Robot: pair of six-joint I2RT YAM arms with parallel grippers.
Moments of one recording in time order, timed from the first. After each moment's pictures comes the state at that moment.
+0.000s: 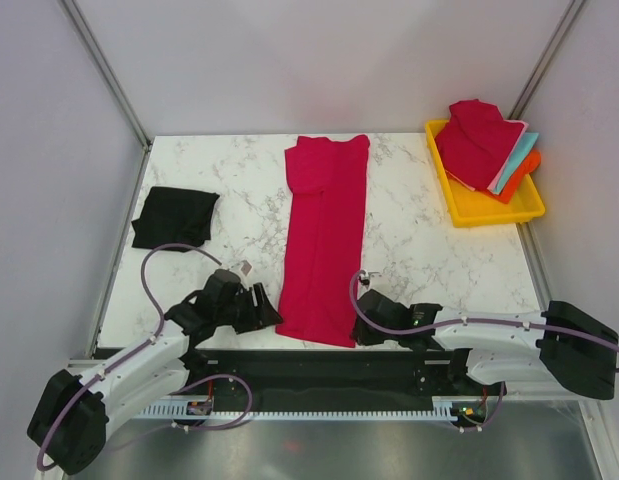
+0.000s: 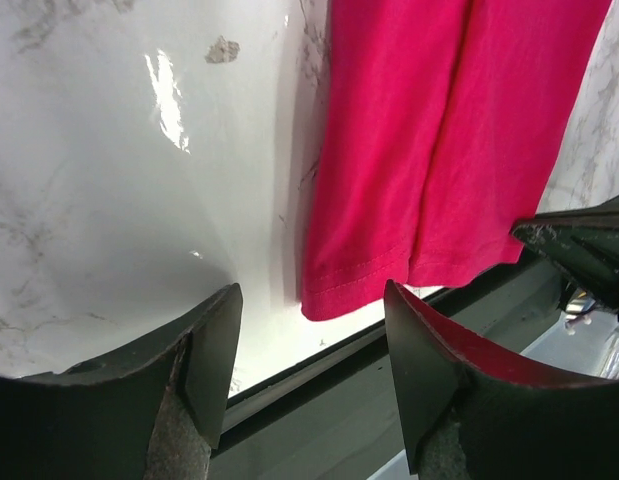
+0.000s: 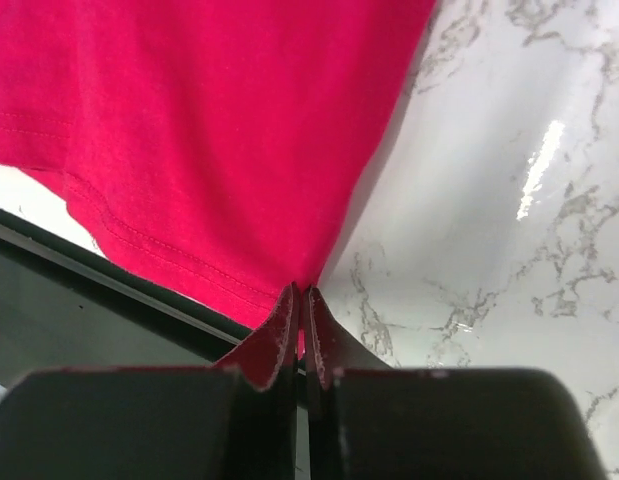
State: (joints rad) left arm -0.57 0.80 0.25 -0.31 0.25 -0.81; right arm 1.13 1.17 0.43 -0.20 0.17 0.96
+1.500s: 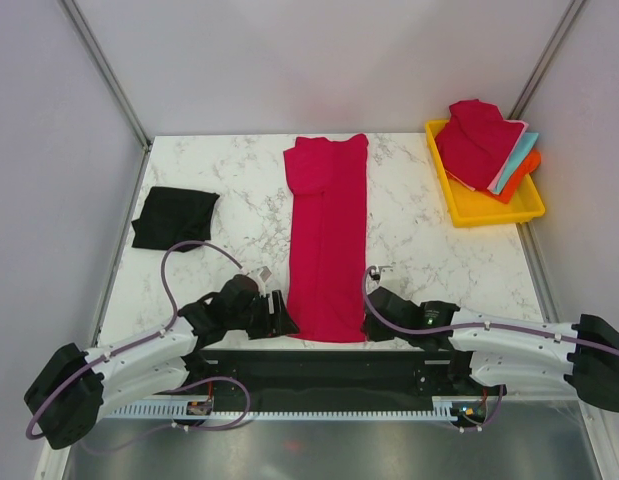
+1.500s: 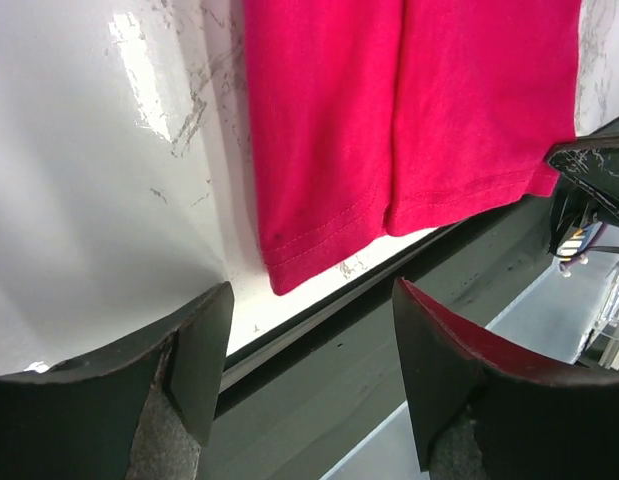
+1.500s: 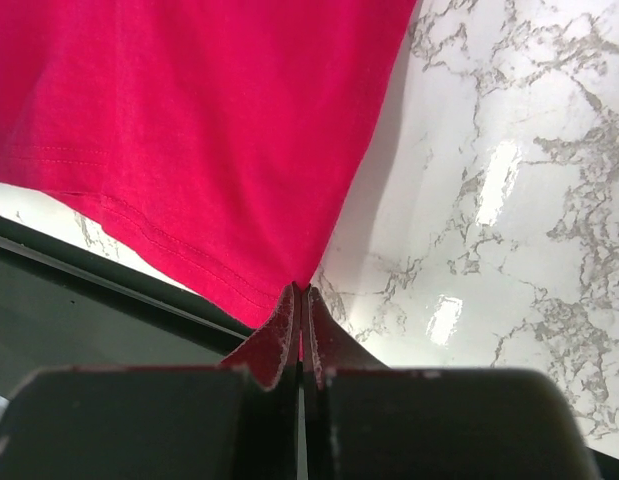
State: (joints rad) left arm -0.78 0.90 0.27 -0.19 0.24 -0.89; right arm 1.13 1.02 0.48 -0.41 0.26 0.94
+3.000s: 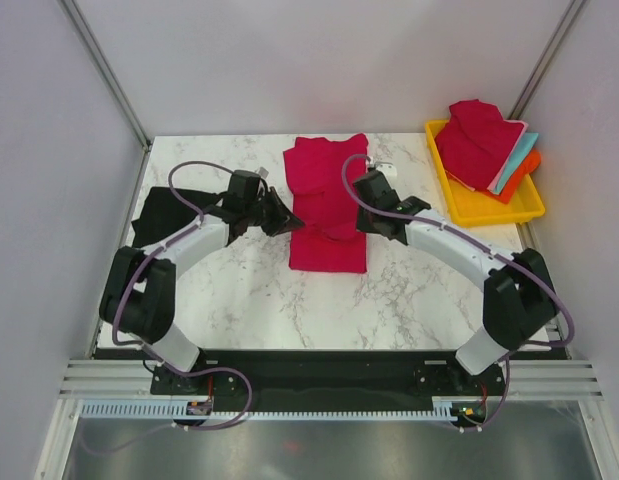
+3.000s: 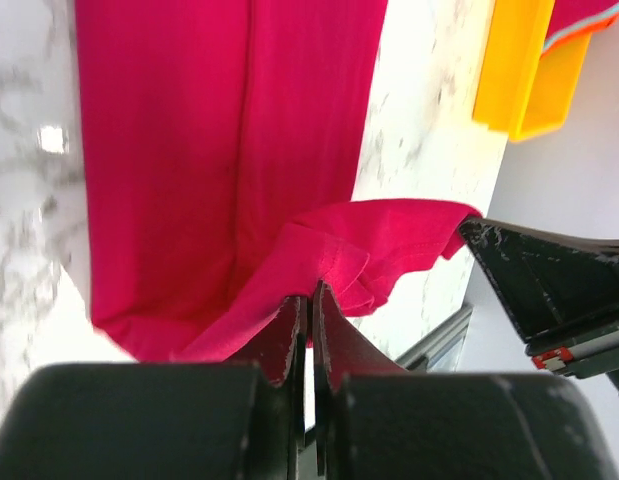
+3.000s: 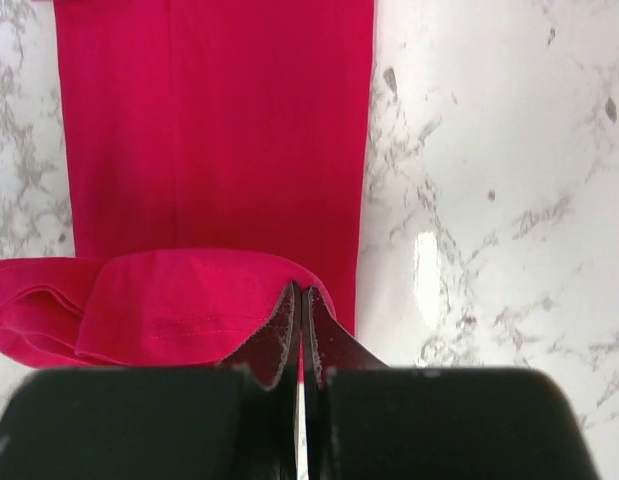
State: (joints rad) left arm -0.40 1.57 0.99 -0.13 0.39 -0.89; right arm 0.61 1.56 1.17 -0.47 0.33 0.60
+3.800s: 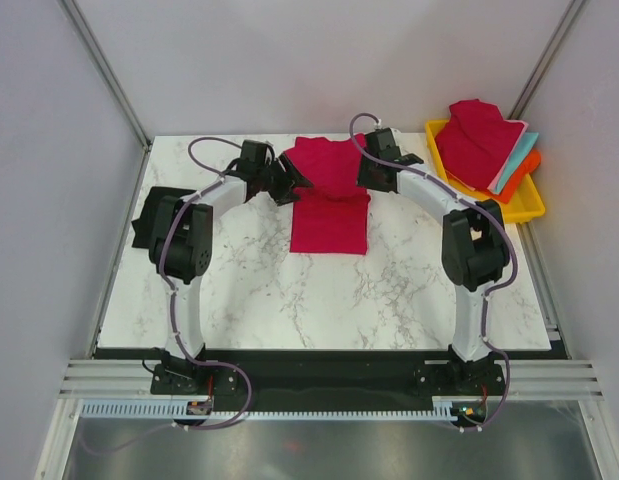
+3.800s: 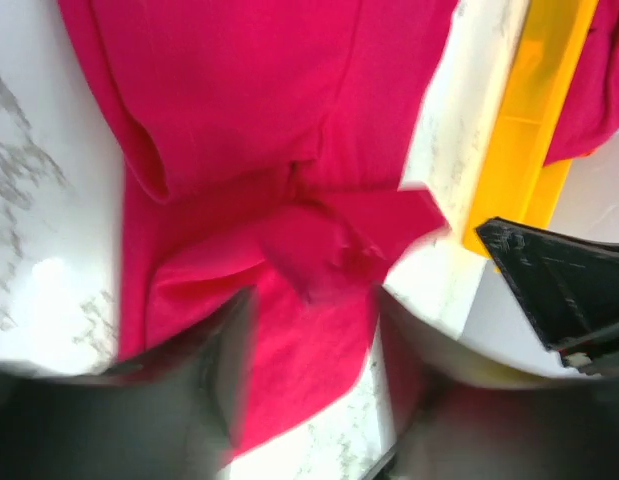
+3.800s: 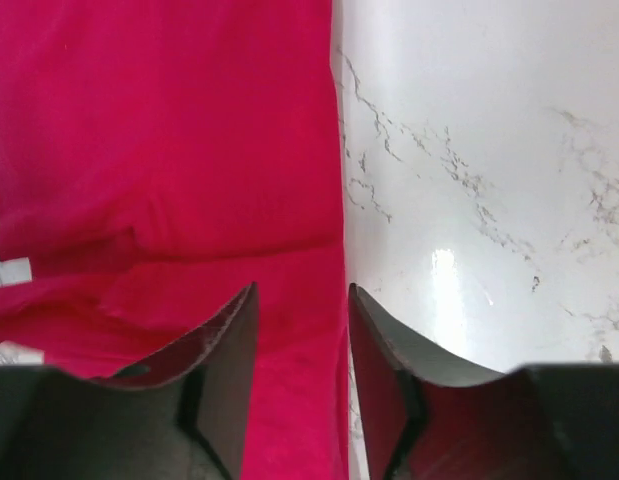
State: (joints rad) left arm -0.29 2.12 1.54 -0.15 0.45 -0.88; right arm 0.37 2.05 1.67 -0.44 0.20 0.50
